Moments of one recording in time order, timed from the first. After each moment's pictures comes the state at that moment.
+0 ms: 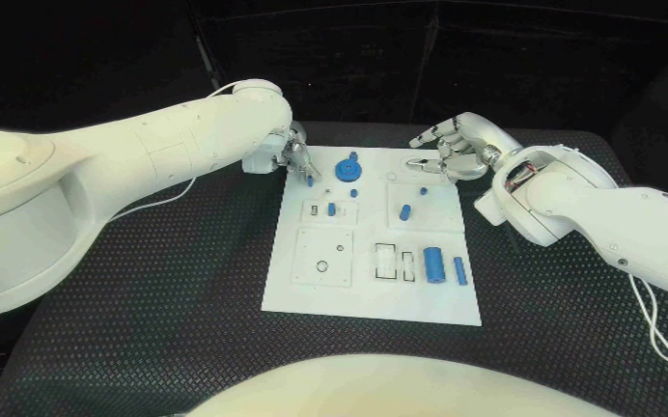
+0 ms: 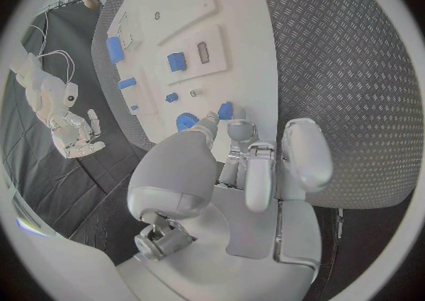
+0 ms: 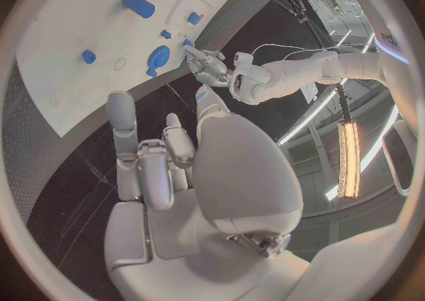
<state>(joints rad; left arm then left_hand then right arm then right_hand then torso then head) 1.33 -0.43 -0.13 0.91 -1.03 0.40 -0.53 1.09 0.08 0.09 0.17 0.06 0.82 0.09 0.59 0.45 1.17 0.01 1.14 0.86 1.47 -0.06 1.57 1.31 0.09 1.45 0.05 1.26 1.14 1.06 -0.85 0.13 1.59 -1.13 -0.37 -0.10 1.43 -0.12 0.00 0.29 0.20 0.90 0.17 0.11 0.07 1.31 0.08 1.27 1.17 1.47 0.01 1.50 1.31 0.16 1.13 0.11 1.10 0.63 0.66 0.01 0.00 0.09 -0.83</state>
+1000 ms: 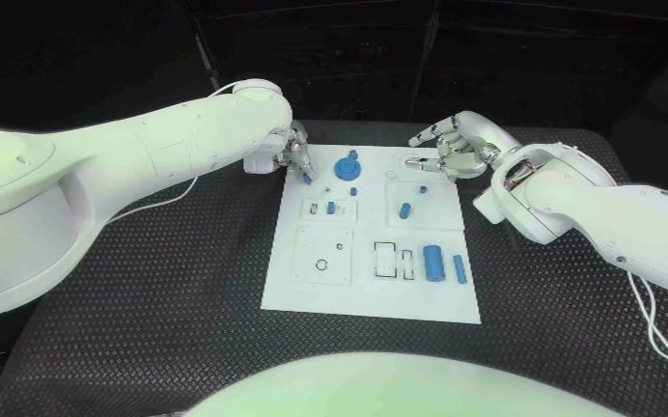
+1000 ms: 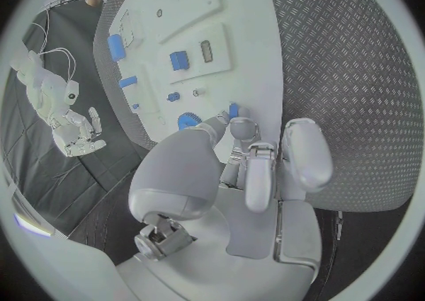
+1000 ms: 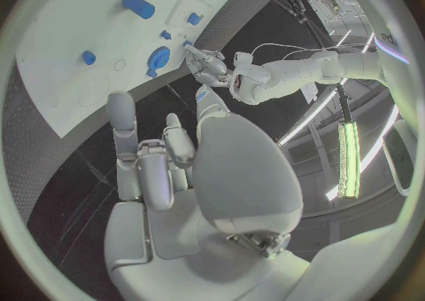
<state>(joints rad) 1.32 -0.43 -0.13 0.91 -1.02 0.39 -0.53 1.23 0.11 0.34 0.05 0.05 0.82 0.09 0.63 0.45 1.16 0.01 1.12 0.84 1.47 -0.06 1.57 1.31 0.09 1.45 0.05 1.26 1.15 1.06 -0.85 0.13 1.58 -1.13 -0.37 -0.10 1.43 -0.12 0.00 0.29 0.20 0.90 0.17 0.11 0.07 1.31 0.08 1.27 1.17 1.47 0.01 1.50 1.31 0.16 1.13 0.11 1.10 0.63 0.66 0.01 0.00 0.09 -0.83</state>
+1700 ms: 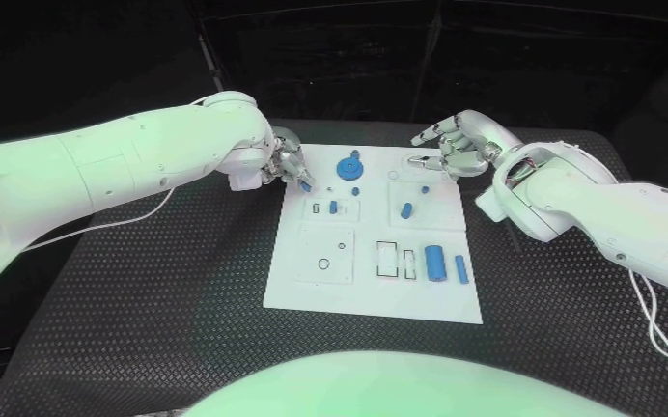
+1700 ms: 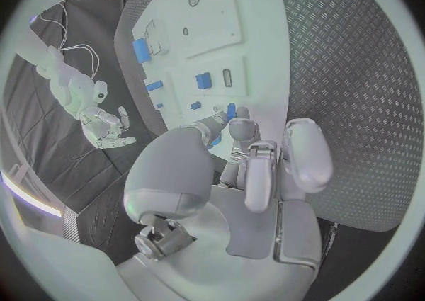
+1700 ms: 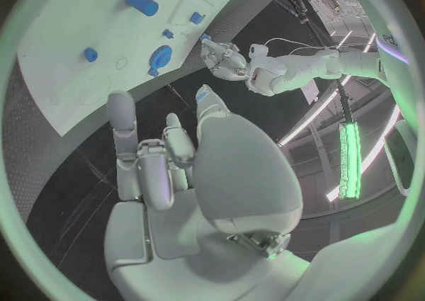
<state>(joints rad) 1.32 -0.66 -0.13 1.26 -0.91 0.23 -0.53 1.14 0.06 0.50 0.04 0.05 0.81 0.08 0.69 0.48 1.18 0.00 1.13 0.85 1.47 -0.06 1.57 1.31 0.09 1.45 0.05 1.26 1.15 1.06 -0.85 0.13 1.57 -1.13 -0.36 -0.10 1.43 -0.11 0.00 0.29 0.20 0.90 0.17 0.11 0.07 1.31 0.08 1.27 1.17 1.47 0.01 1.49 1.31 0.16 1.13 0.11 1.10 0.63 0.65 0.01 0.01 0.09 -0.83</state>
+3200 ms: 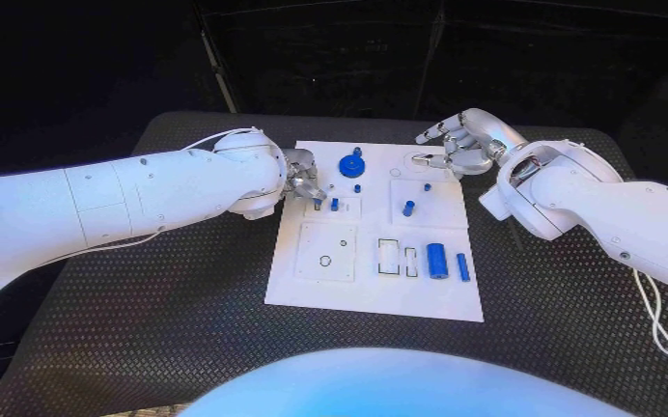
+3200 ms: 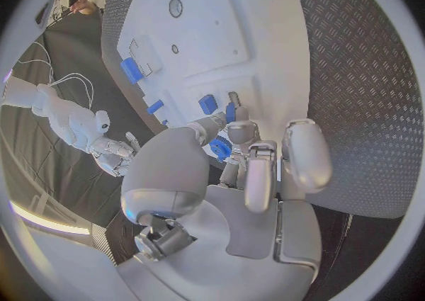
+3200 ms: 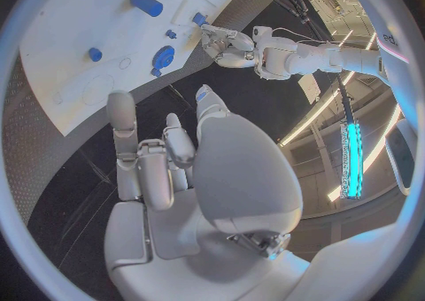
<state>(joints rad) 1.24 -0.70 -0.14 1.43 -1.14 0.01 -0.53 1.09 0.02 0.60 0.03 0.05 0.80 0.07 0.75 0.50 1.20 0.00 1.15 0.88 1.47 -0.07 1.57 1.31 0.09 1.45 0.04 1.26 1.16 1.06 -0.85 0.13 1.56 -1.12 -0.36 -0.10 1.43 -0.11 0.00 0.29 0.20 0.90 0.17 0.11 0.07 1.31 0.08 1.27 1.17 1.47 0.01 1.49 1.31 0.16 1.13 0.11 1.10 0.63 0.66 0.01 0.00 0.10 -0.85</state>
